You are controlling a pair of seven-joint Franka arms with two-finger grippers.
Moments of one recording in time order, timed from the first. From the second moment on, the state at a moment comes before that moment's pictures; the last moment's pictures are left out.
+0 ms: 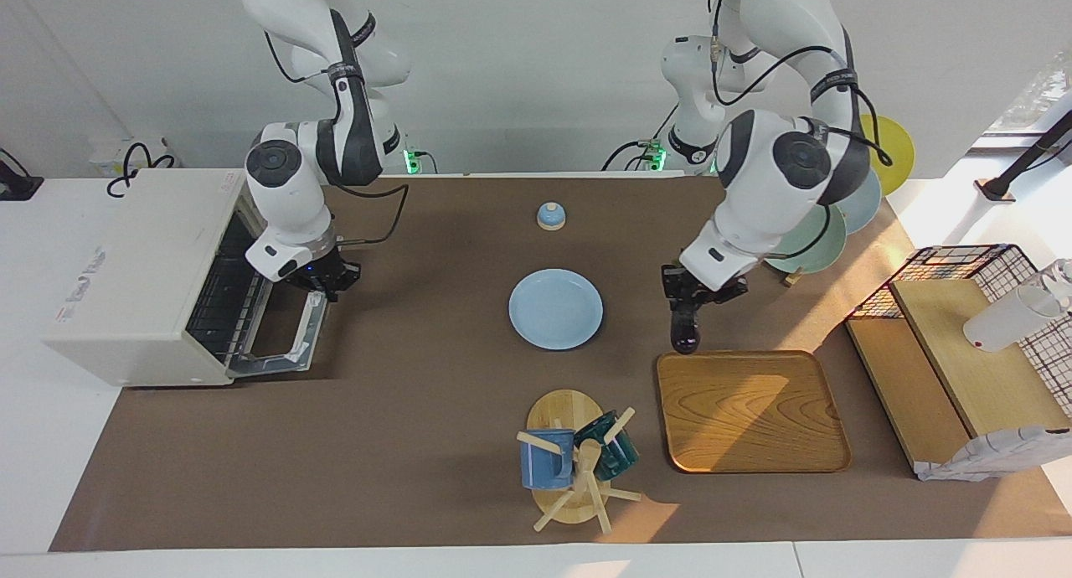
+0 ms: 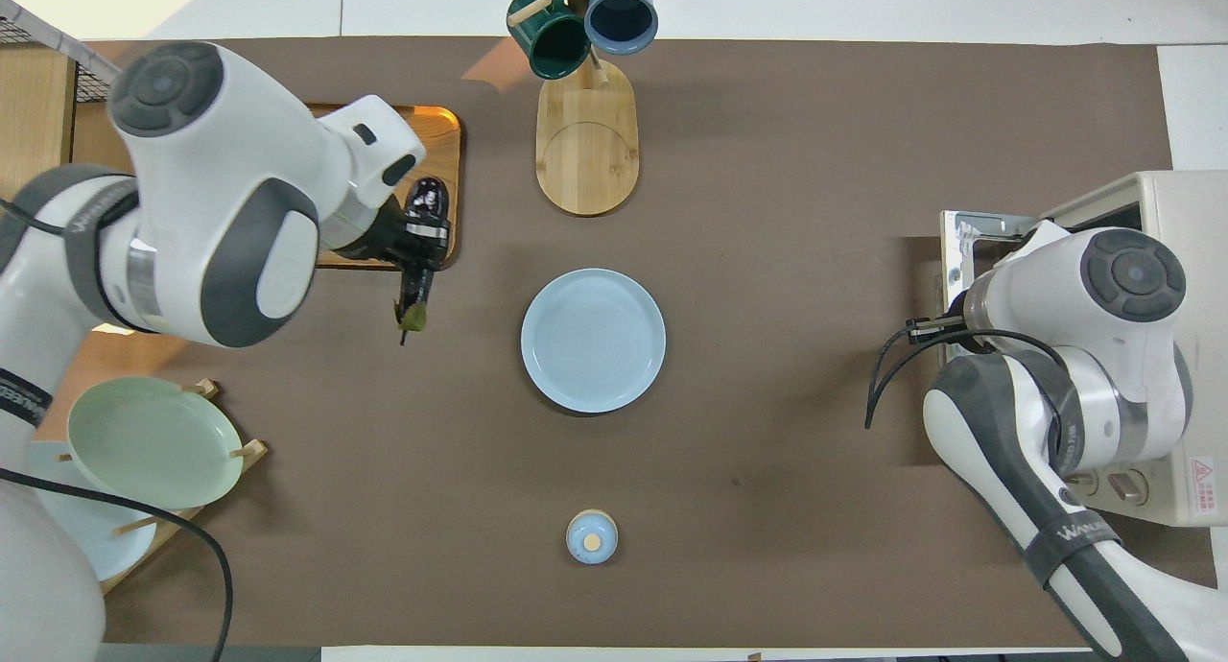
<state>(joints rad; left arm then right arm) -0.35 0.24 -0.06 -1.70 -0.14 1.90 -0.23 0.02 0.04 0.03 -2.27 -0.10 2.29 0.03</state>
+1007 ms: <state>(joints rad) -0.65 0.27 -0.06 -2.04 -0.19 2.44 -0.62 0.12 0.01 0.03 -2.31 -0.04 2.33 0.11</state>
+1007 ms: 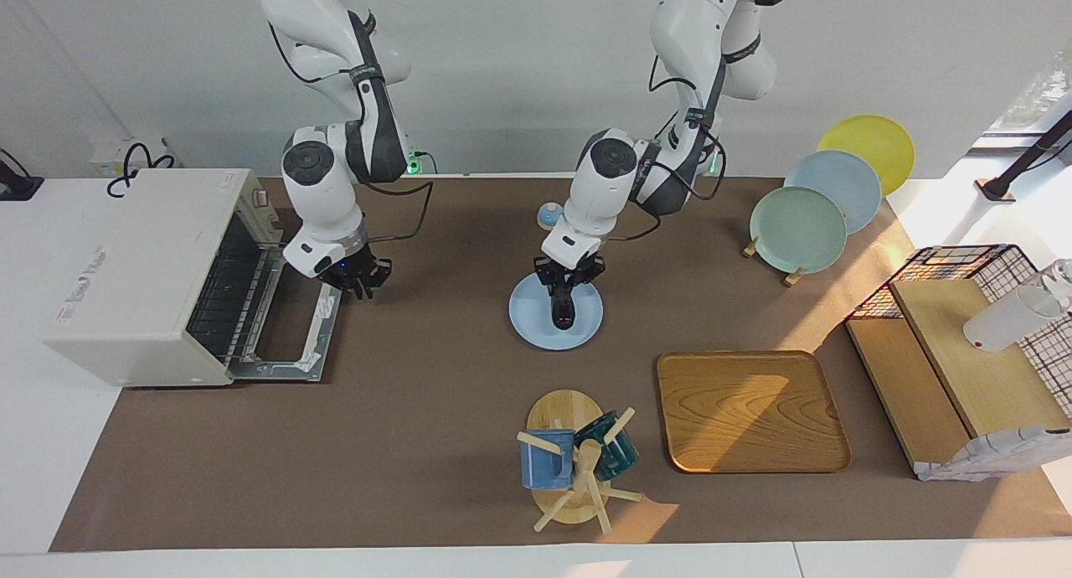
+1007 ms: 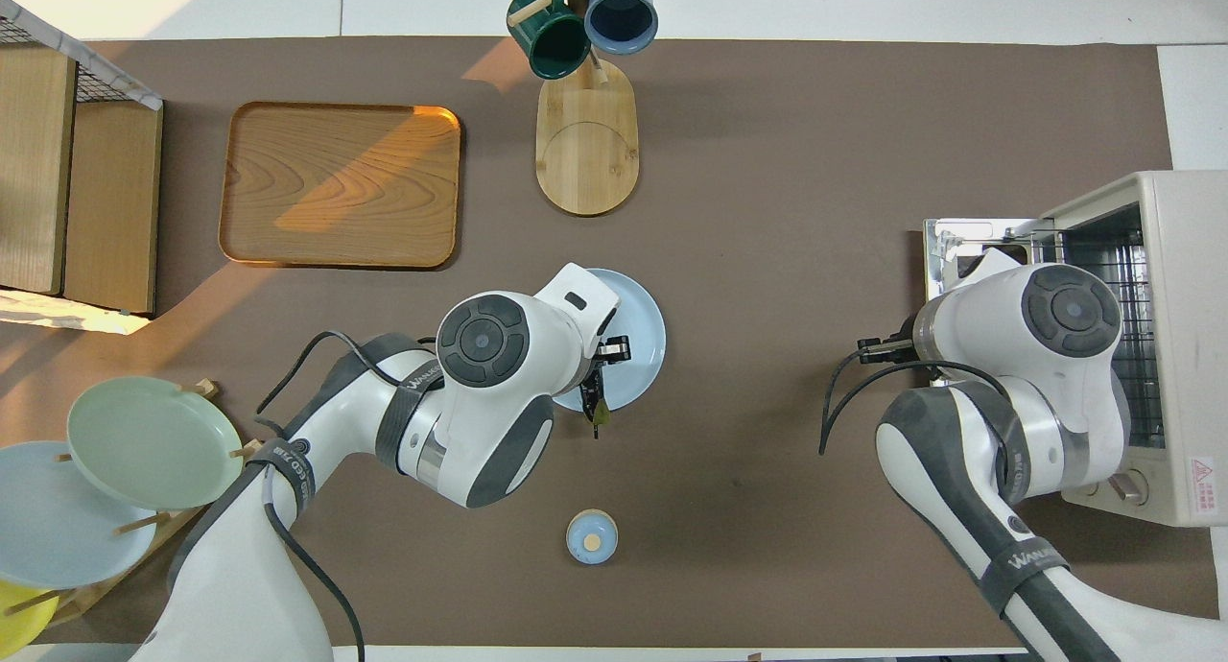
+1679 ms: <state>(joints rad) -0.58 0.22 -0.03 -1.93 -0.19 2.21 -0.52 0.13 -0.07 0.02 -1.99 0.00 1.80 0.13</state>
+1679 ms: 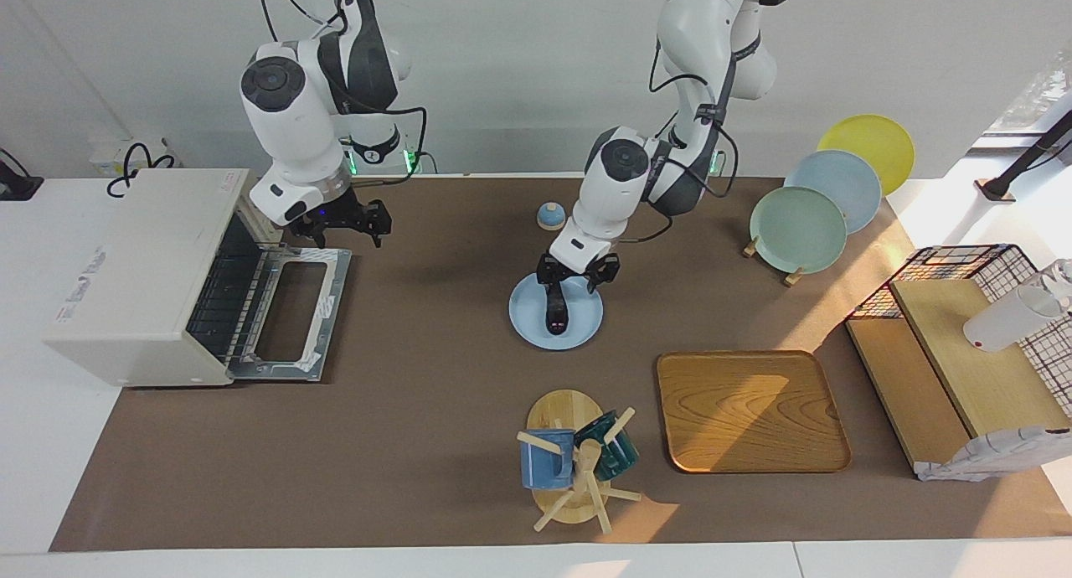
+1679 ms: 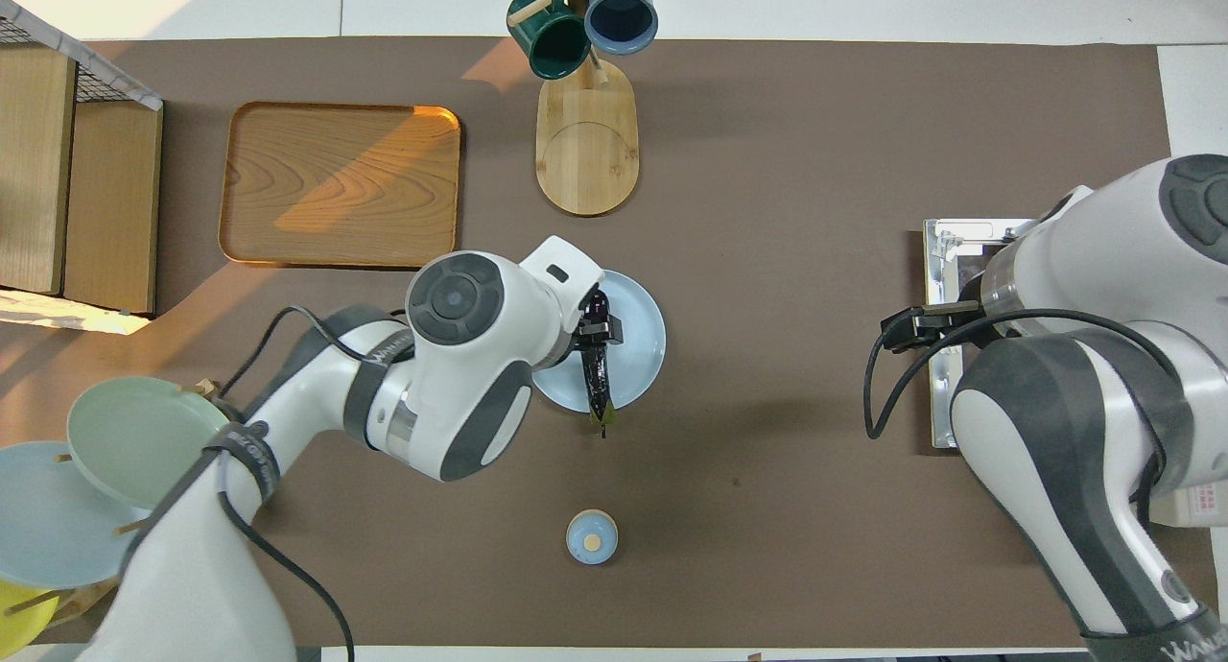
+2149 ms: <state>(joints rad) -0.28 0.15 -0.02 -1.70 -0.15 1.89 -0.25 0.16 -0.07 0.03 -1.95 0.02 1.74 0.12</state>
